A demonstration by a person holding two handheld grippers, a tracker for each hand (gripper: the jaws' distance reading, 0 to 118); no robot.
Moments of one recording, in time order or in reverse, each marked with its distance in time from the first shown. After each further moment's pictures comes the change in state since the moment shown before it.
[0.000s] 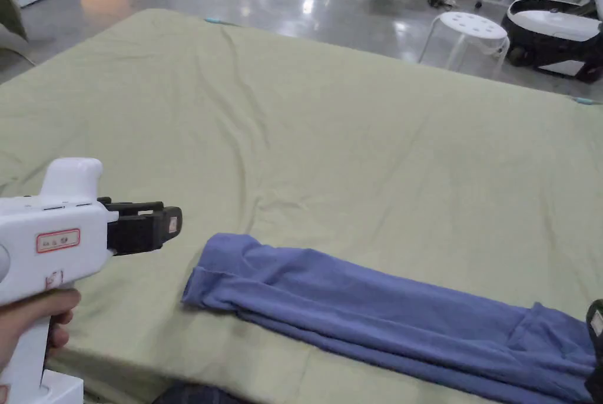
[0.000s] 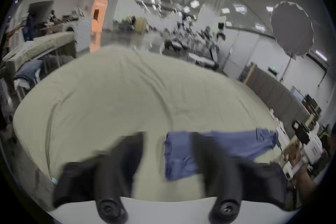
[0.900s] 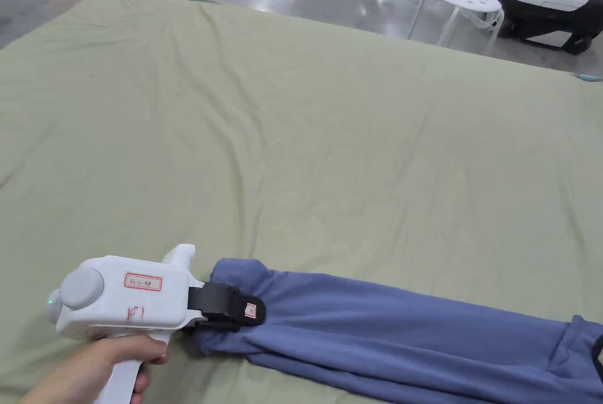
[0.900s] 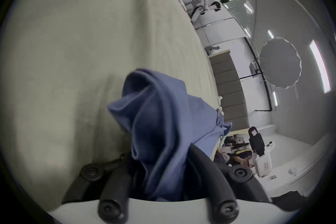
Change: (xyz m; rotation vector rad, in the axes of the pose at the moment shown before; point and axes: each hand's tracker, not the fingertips) left arm -0.037 -0.039 -0.171 -0.419 -0.530 0.424; right arm -0.039 -0.011 -0.038 -0.137 -0.015 -0.129
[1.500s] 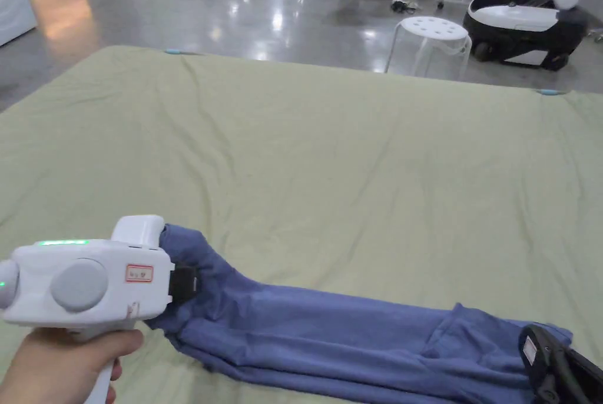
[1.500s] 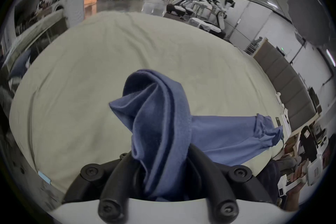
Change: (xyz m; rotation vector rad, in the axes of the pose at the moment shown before) left arm 0.168 -0.022 0.012 0.232 0.640 -0.350; right arm 0.027 0.007 0.040 0.068 0.097 0.011
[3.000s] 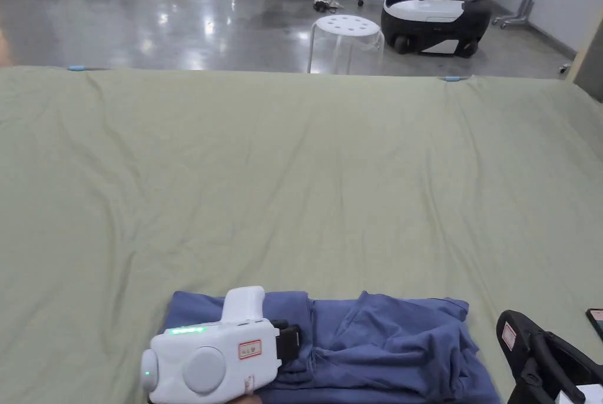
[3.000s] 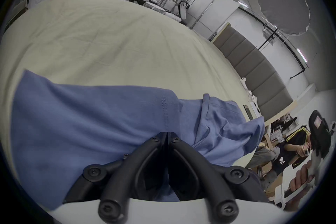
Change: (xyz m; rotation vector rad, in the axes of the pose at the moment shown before) left arm 0.159 -0.075 -0.135 -0.052 -0.349 0.005; right arm 0.076 0.008 0.033 0.005 -0.077 -0.078
